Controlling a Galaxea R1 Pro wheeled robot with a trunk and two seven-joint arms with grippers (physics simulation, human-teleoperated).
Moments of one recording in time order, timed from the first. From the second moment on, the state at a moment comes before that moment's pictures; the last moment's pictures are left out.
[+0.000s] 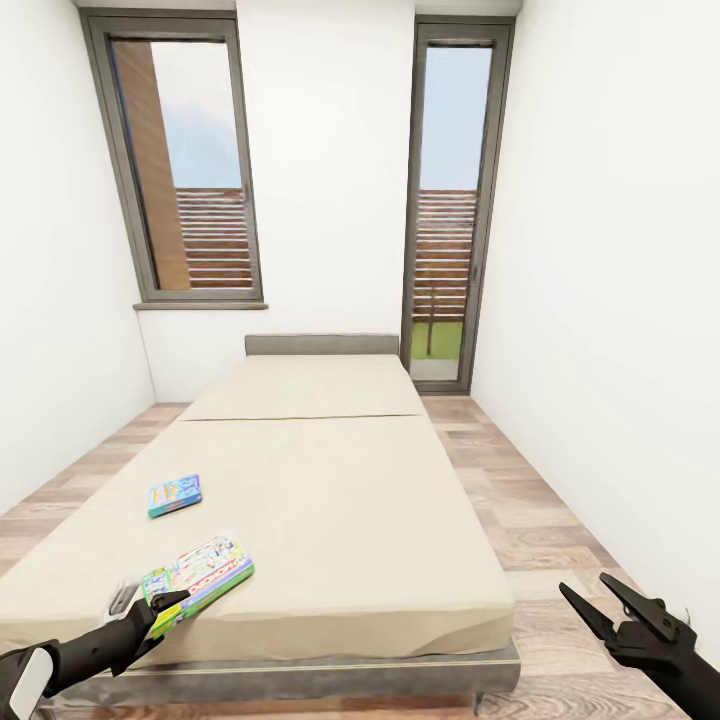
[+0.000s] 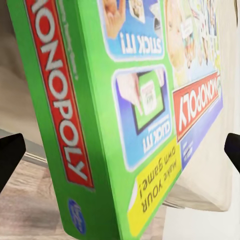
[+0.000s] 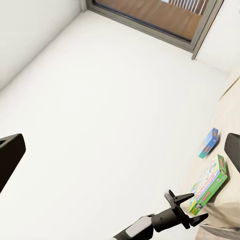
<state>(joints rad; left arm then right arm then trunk) -0.44 0.28 0.63 -0.57 0.20 0.83 -0.74 0.03 -0.24 -0.49 -1.32 -0.89 0.96 1.27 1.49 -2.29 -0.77</state>
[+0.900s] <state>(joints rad) -0.44 0.28 0.64 -0.57 0.21 0.83 -0.74 0.03 -0.24 -0.49 -1.32 -0.89 0.96 1.27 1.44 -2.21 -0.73</state>
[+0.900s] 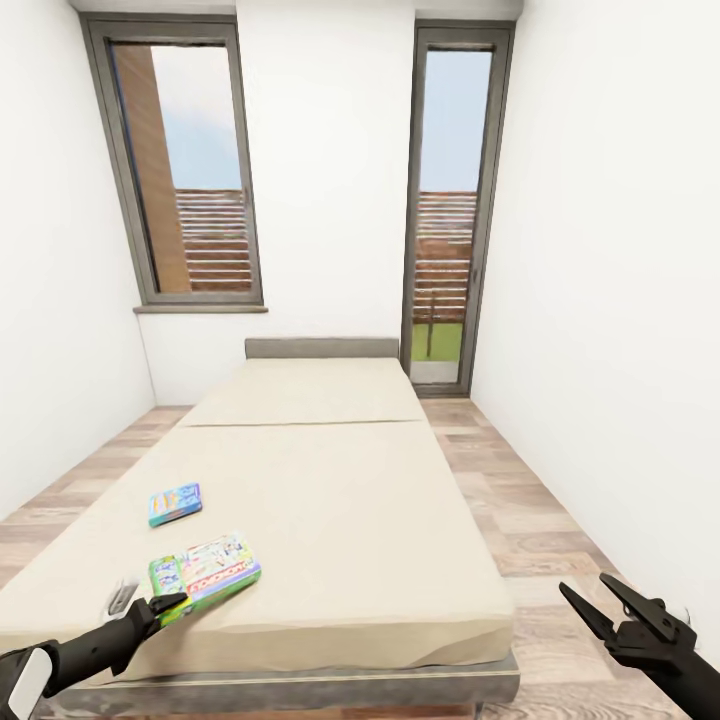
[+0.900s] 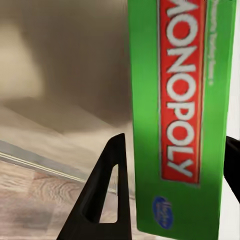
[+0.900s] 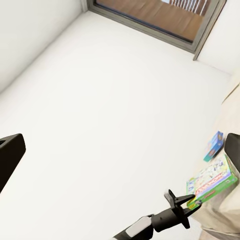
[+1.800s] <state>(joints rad) -0.44 0.36 0.46 -0.75 0.20 0.94 -1.25 0.03 -0.25 -0.49 -1.32 -0.89 0.83 0.90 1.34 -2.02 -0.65</state>
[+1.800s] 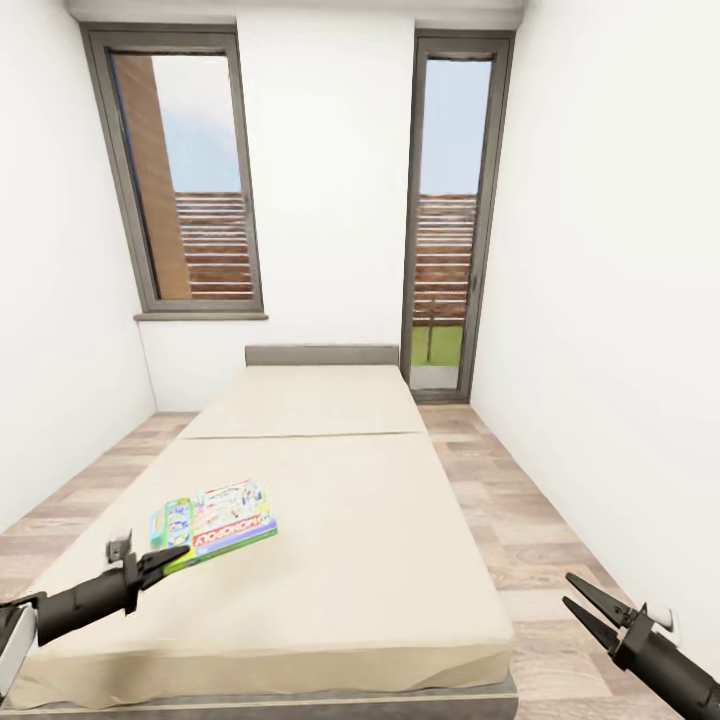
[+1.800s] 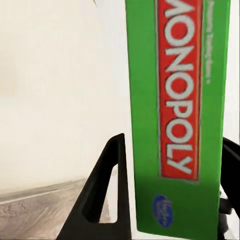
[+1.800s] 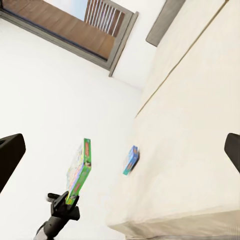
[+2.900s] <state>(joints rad) -0.45 0.36 0.43 -0.72 0.20 0.98 -1.34 0.03 -0.22 -0.49 -1.31 -0.85 0.76 0.88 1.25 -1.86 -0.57</state>
